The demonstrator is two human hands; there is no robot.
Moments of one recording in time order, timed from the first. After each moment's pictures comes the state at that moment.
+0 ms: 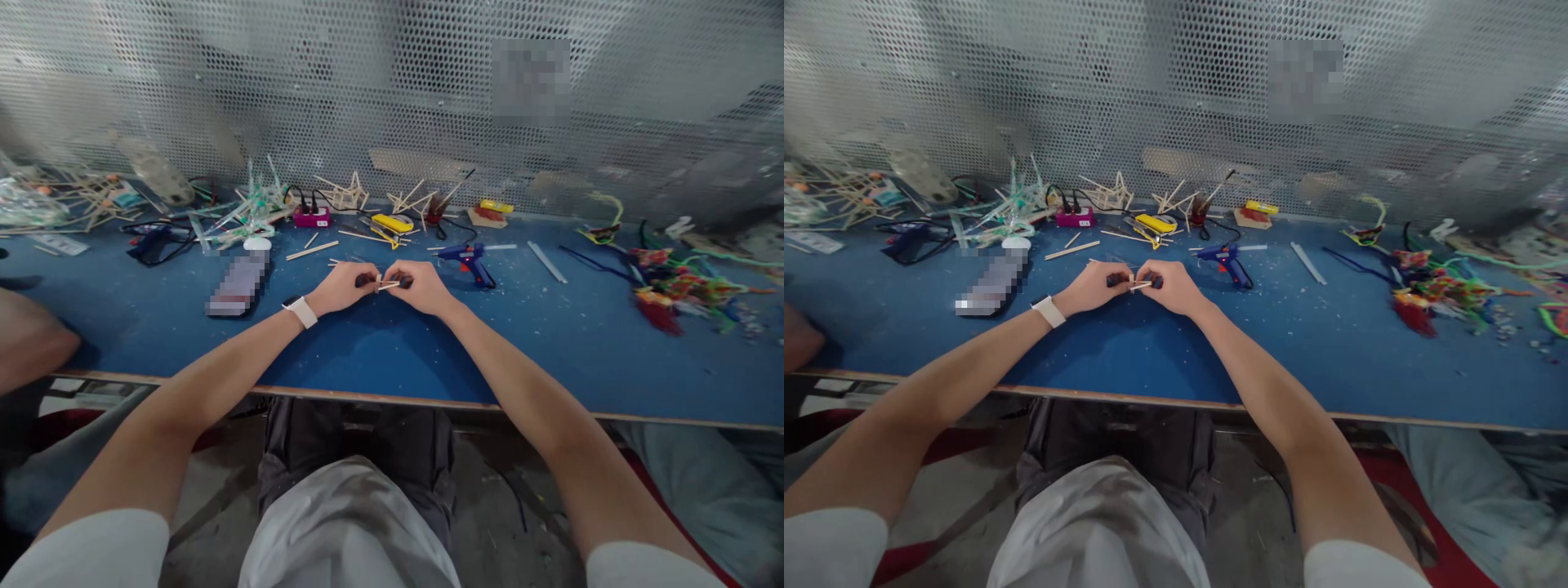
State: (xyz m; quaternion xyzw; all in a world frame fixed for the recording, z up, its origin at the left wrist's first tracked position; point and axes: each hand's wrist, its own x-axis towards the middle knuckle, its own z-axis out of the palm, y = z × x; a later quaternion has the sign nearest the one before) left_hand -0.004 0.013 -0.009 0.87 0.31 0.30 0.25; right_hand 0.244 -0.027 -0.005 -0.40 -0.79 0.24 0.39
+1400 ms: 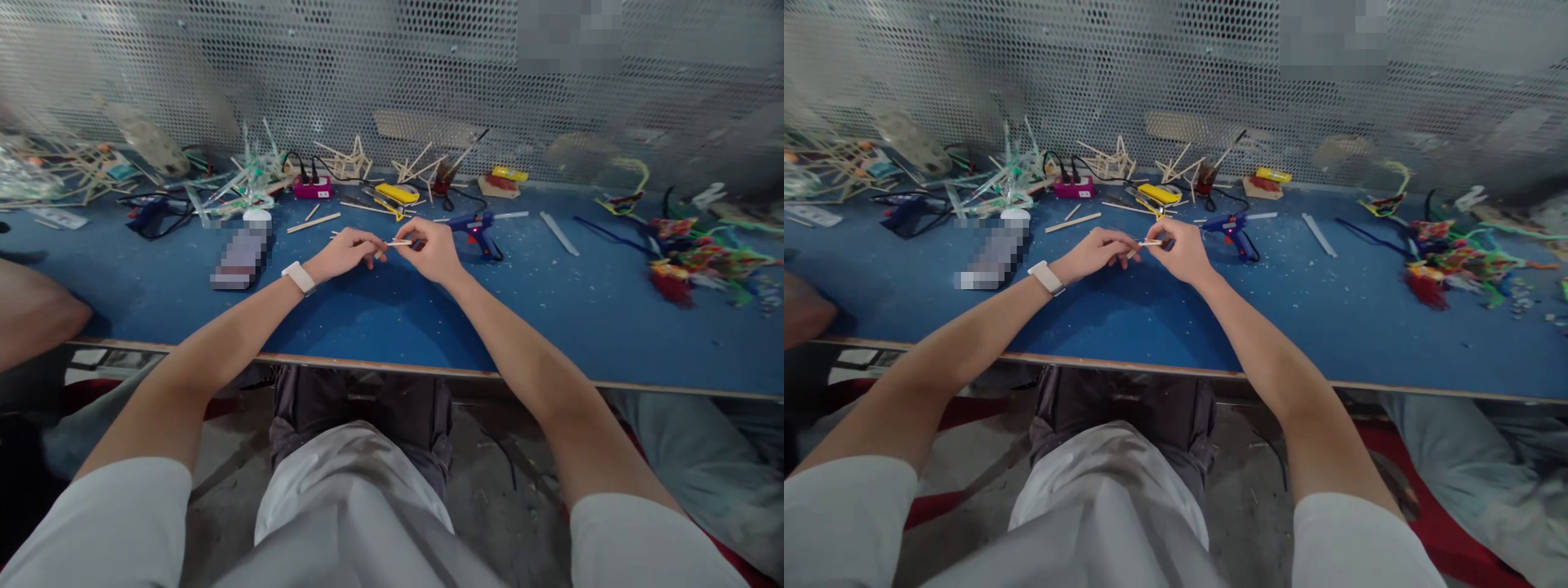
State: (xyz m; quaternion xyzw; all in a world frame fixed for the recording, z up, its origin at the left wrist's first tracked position) left_hand -0.005 0.017 -0.003 0.79 0.29 0.31 0.44; right_hand 0.243 -0.024 -0.002 -0.43 -0.75 0.19 0.46
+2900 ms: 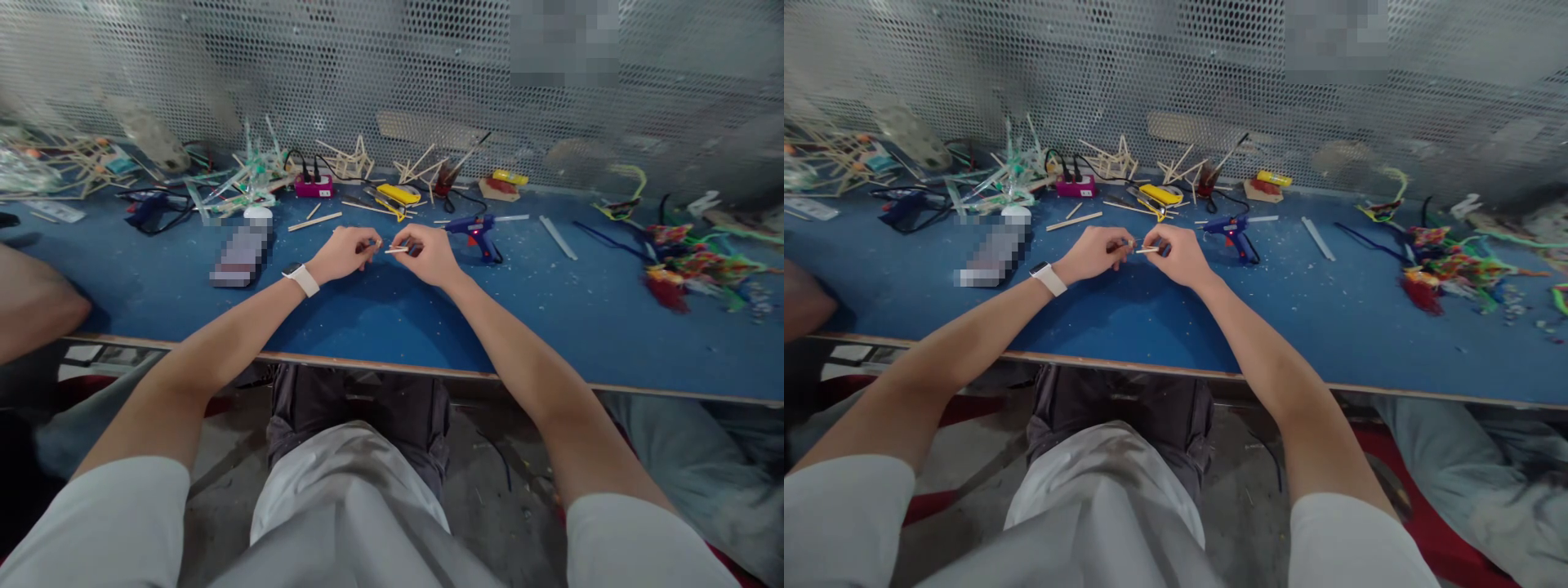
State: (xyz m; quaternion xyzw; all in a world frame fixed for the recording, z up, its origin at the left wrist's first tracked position) left_hand -0.007 0.013 -0.002 0.85 0.34 0.30 0.27; right_hand 0.243 -0.026 -0.004 -0.42 -0.79 0.16 0.42
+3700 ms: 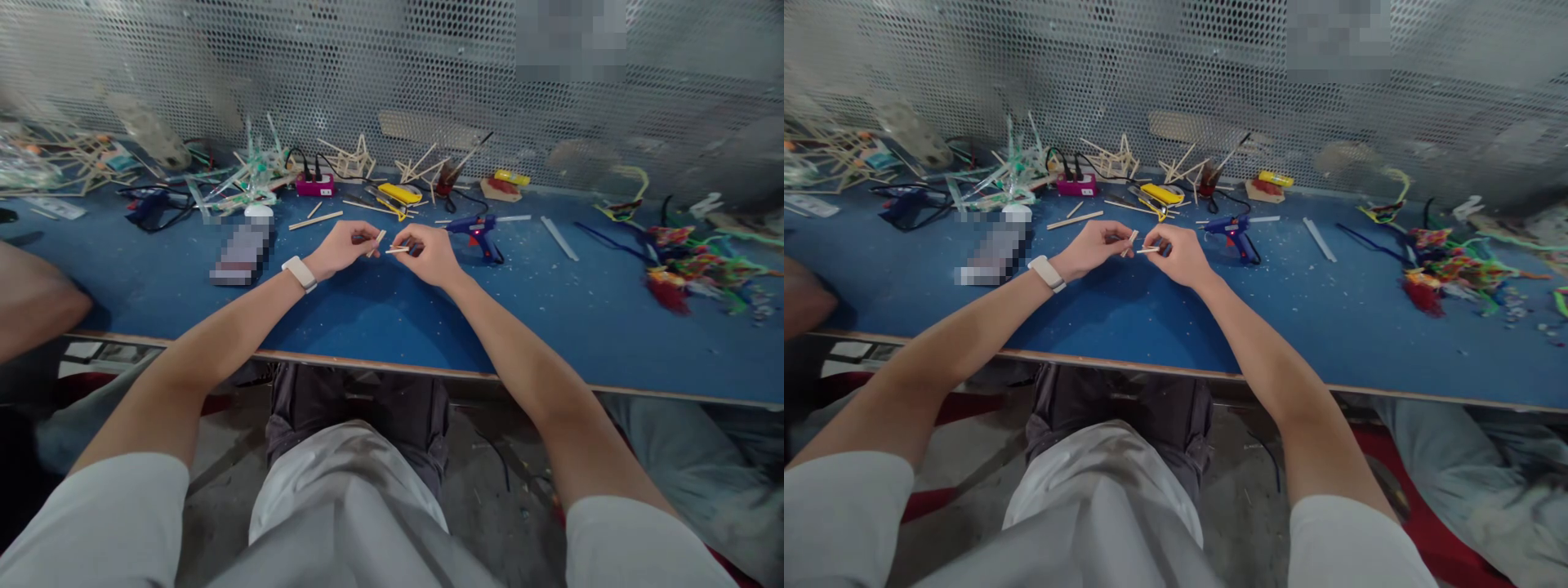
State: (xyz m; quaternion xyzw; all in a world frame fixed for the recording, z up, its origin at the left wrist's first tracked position) left_hand -0.002 0.024 -0.015 0.72 0.32 0.39 0.48; right_hand 0.243 -0.025 -0.005 -0.41 -0.79 0.16 0.42
